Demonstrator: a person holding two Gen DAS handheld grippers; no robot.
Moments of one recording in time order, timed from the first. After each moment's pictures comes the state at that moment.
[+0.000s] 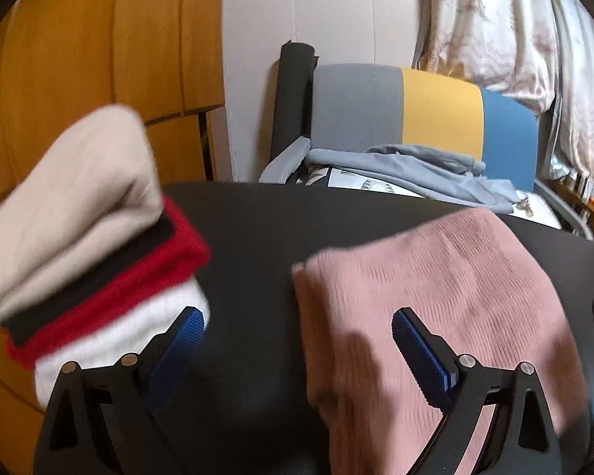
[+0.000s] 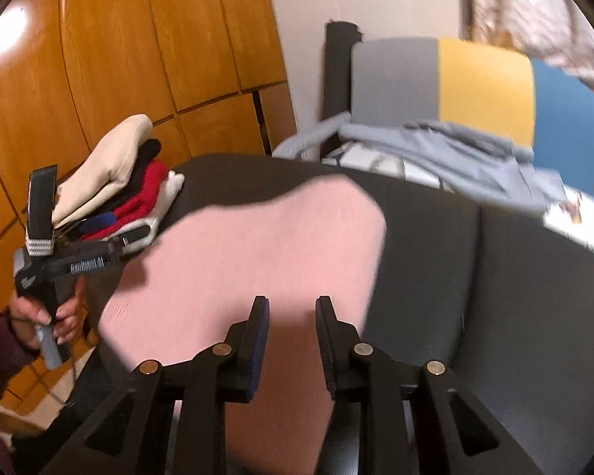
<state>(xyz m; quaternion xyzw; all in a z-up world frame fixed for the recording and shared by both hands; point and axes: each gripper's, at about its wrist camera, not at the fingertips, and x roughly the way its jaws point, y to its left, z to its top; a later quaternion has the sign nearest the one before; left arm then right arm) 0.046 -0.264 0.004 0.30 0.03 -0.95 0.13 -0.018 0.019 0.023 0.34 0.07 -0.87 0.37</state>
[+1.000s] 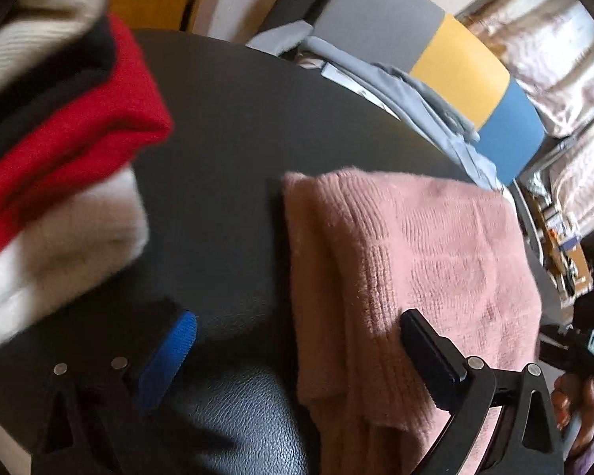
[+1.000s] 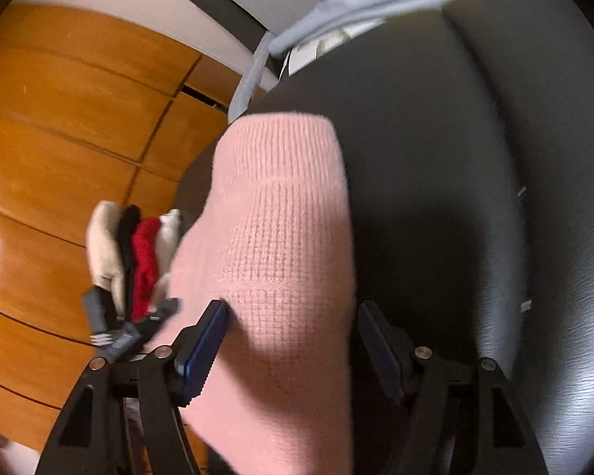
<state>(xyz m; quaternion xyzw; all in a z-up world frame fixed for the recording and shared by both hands) -0.015 -0.329 -0.056 0.47 0.23 -0.85 0.02 -0.112 0.059 -0.058 0.55 -0.26 -0.71 0.35</state>
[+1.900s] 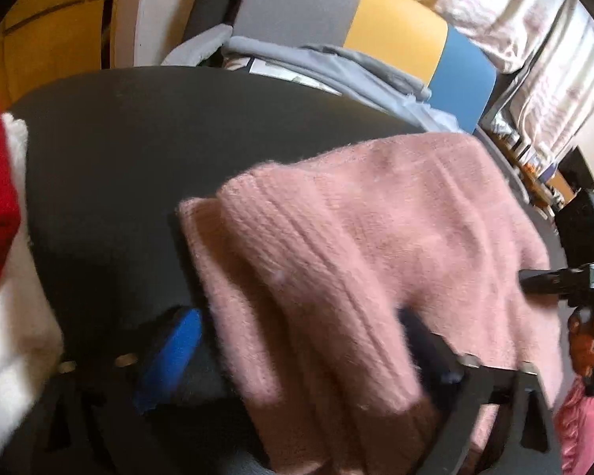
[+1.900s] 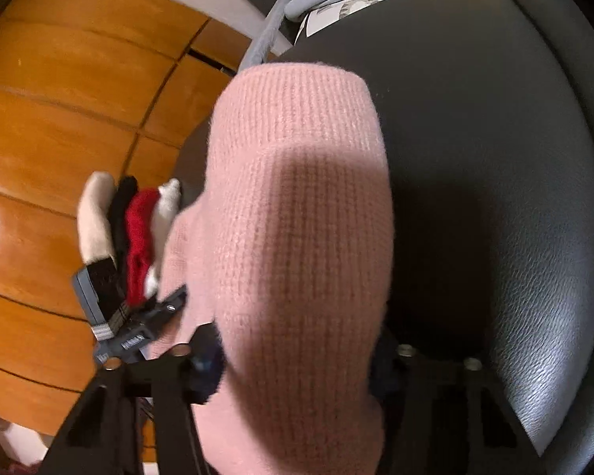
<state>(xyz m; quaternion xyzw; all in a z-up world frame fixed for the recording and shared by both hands) -0.061 -0.288 -0.065 0.46 0.15 -0.87 -0.08 -0.133 0.014 -0.075 0.58 -0.22 -0.69 0.37</state>
